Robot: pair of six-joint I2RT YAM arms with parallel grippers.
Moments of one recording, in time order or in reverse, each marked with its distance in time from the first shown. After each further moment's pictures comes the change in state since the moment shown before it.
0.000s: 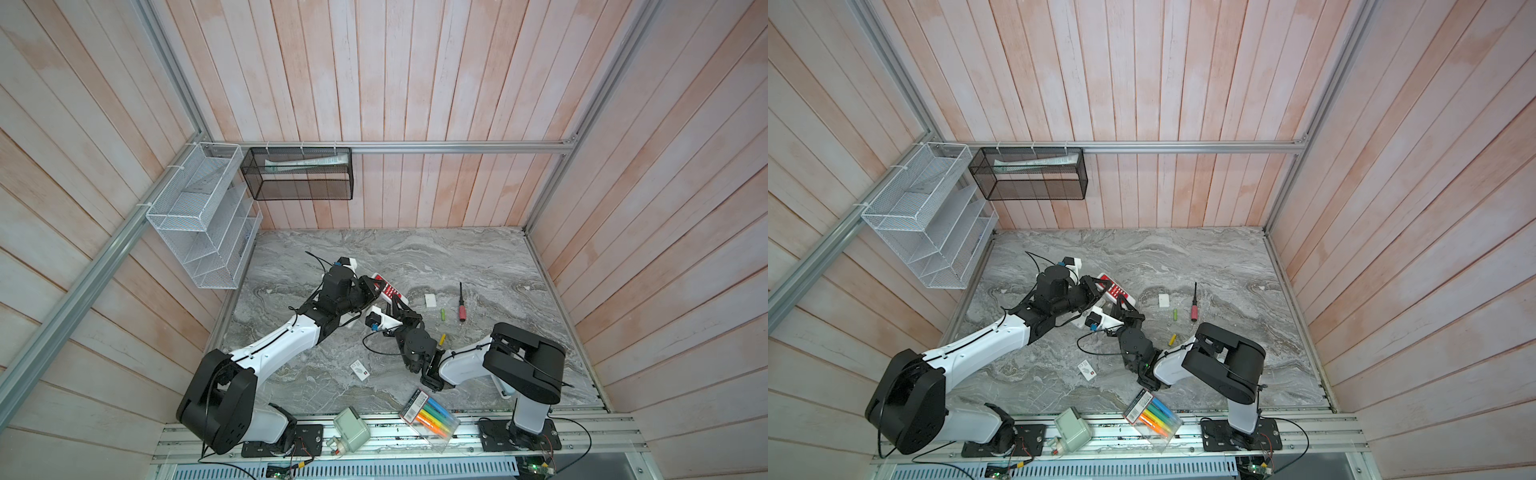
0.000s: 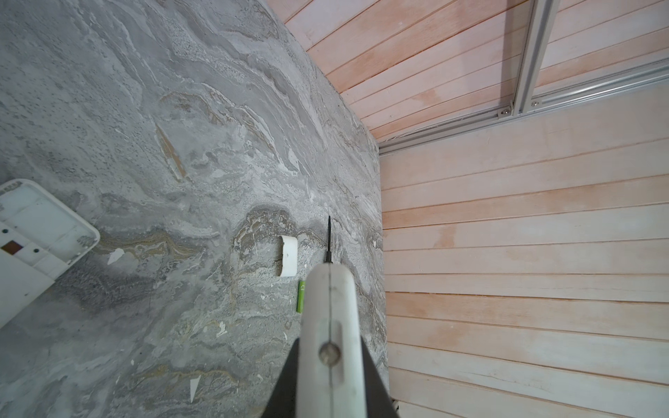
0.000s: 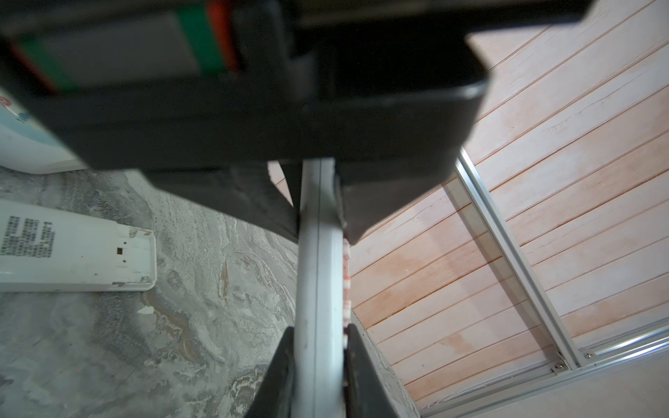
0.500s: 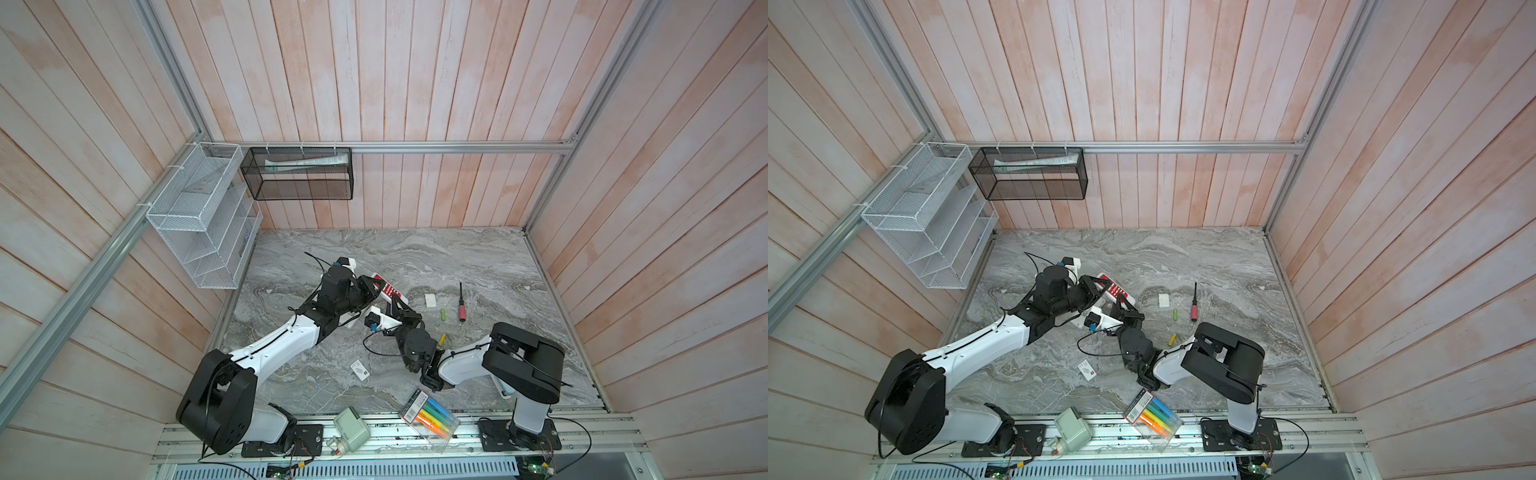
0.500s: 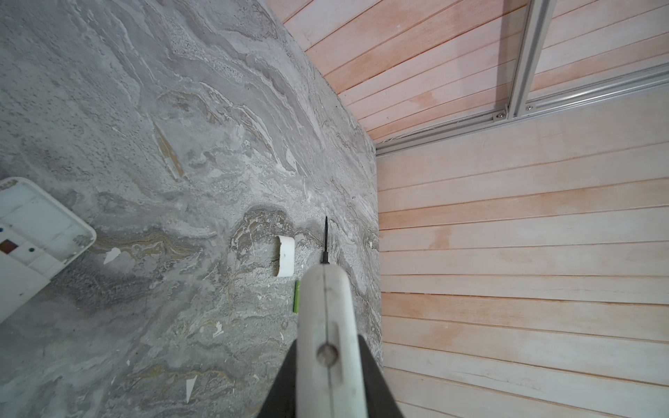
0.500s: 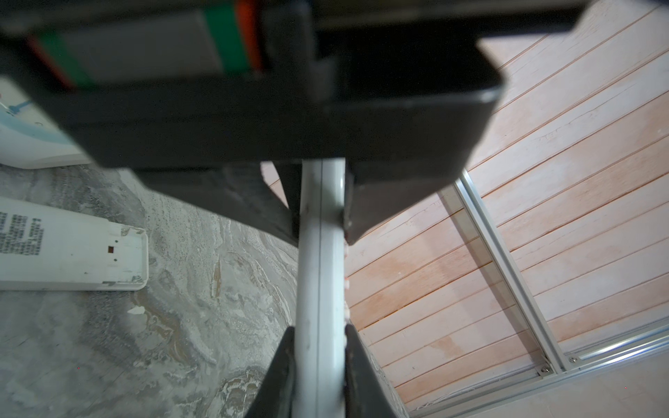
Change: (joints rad) left arm 0.010 -0.004 -0.011 0.019 0.016 -0.007; right arm 0.000 0.005 0.003 0.019 0.001 -0.031
